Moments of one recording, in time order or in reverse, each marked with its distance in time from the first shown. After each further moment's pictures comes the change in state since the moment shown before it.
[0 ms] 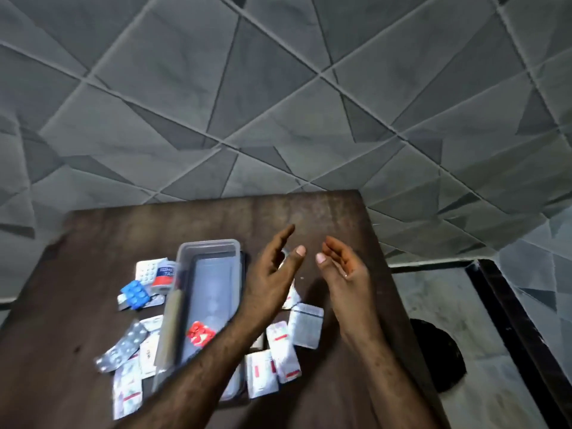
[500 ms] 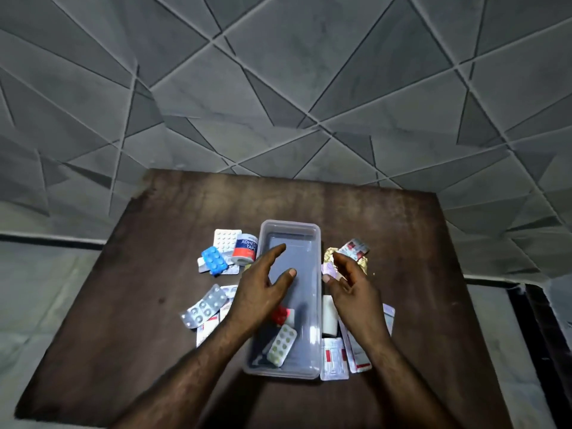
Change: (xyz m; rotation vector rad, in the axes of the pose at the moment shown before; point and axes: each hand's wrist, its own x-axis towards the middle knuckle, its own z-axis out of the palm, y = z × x) left_hand -0.031 -0.078 -0.169 0.312 0.084 -0.122; right_hand -0.033 0.047 0.122 -0.493 -0.211 0.041
